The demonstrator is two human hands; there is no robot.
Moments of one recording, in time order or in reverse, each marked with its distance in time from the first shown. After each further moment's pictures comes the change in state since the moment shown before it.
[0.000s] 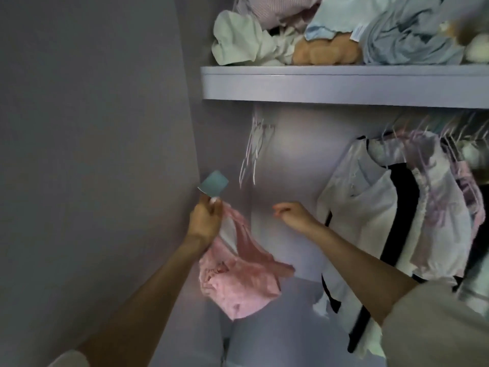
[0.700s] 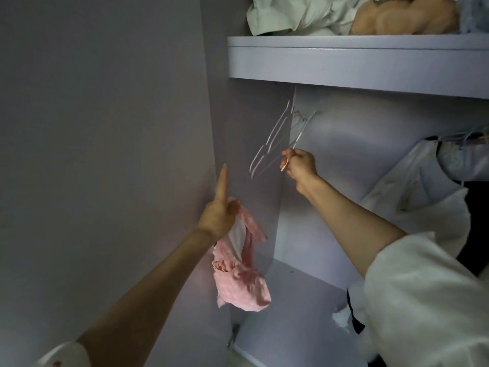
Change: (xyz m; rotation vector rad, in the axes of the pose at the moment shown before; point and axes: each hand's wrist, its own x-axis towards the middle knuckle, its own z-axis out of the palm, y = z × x) left_hand 0.018 -0.007 0.014 0.090 -0.081 -0.062; right_hand 0.117 -0.065 0.009 0.576 0.105 -0.063
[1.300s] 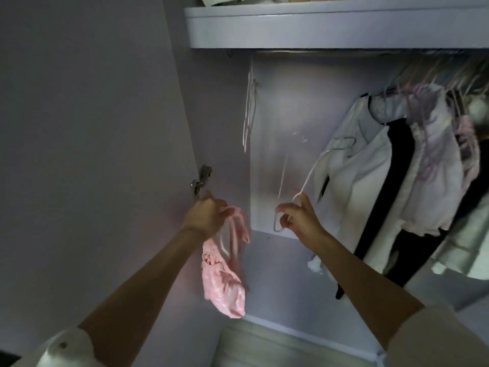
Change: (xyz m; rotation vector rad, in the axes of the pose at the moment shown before) left_hand -0.067 -0.025 0.009 0.530 -0.265 0.098; right_hand -0.191 0.101 -0.074 0.220 -0.005 0.227
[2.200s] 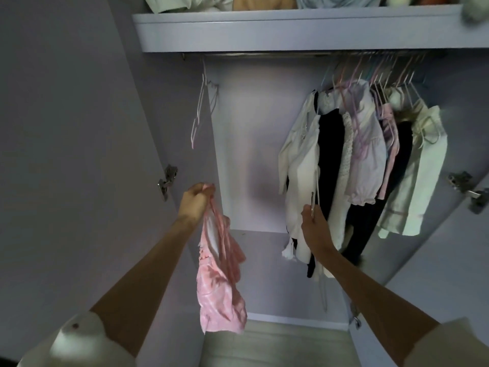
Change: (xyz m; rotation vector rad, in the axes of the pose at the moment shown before) left_hand -0.014 0.046 0.009 -0.981 0.082 -0.130; right_hand -0.079 0.023 -0.077 -0.506 0.413 -0.161
